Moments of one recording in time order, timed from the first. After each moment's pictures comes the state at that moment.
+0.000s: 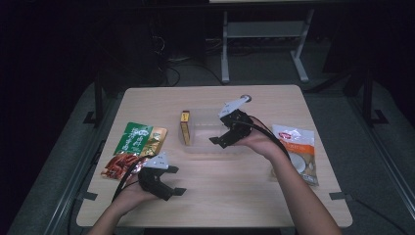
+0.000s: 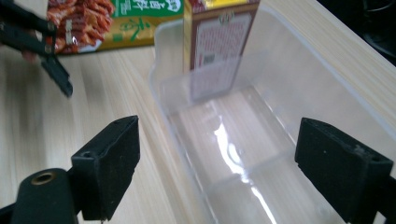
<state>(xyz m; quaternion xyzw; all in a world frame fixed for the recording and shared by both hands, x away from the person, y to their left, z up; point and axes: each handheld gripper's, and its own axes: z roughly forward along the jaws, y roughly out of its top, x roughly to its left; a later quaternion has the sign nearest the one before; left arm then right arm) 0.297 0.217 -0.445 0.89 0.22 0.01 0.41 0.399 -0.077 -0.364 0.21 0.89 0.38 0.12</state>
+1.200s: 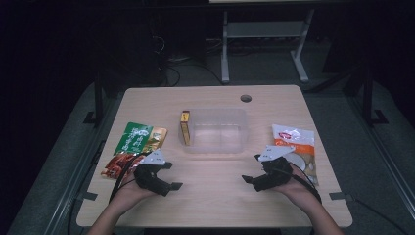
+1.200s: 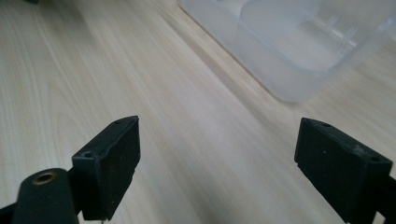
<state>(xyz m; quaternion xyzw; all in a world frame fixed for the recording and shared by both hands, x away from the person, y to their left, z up) 0.300 0.227 -0.435 0.88 0.26 0.05 0.39 0.289 -0.168 -0.425 0.29 0.86 0.39 0.12</state>
